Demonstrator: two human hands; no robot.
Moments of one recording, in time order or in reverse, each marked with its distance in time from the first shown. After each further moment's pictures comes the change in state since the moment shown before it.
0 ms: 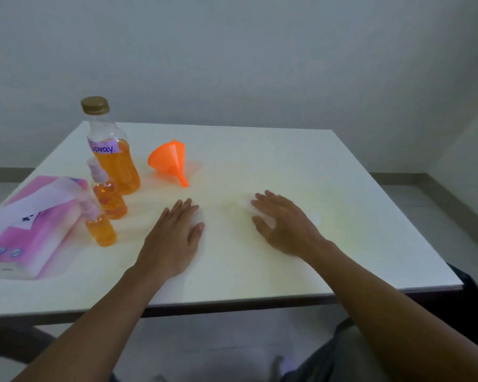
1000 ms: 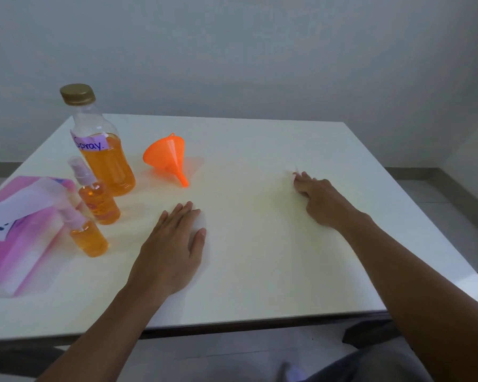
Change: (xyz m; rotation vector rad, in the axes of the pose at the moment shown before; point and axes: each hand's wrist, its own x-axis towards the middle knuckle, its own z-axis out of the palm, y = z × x) left_hand 0.002 0.004 0.003 0.010 0.074 -0.018; right_hand 0.056 0.089 -0.013 -0.061 -0.155 0.229
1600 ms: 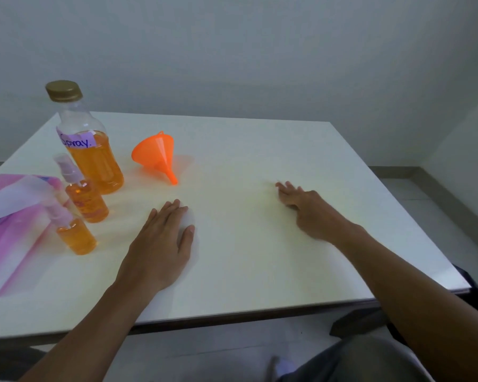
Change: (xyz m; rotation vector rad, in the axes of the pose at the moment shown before) left_hand -0.003 0.006 -0.006 -0.024 -0.006 -0.027; right_hand -0.032 -0.001 0.007 0.043 -0.020 -0.107
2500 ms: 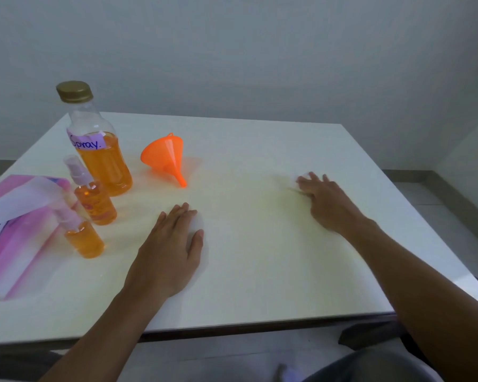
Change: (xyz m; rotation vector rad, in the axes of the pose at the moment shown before) left_hand 0.000 0.004 -0.002 -0.019 -0.029 -0.062; right_hand 0.018 0.002 -0.014 -0.051 0.154 0.115
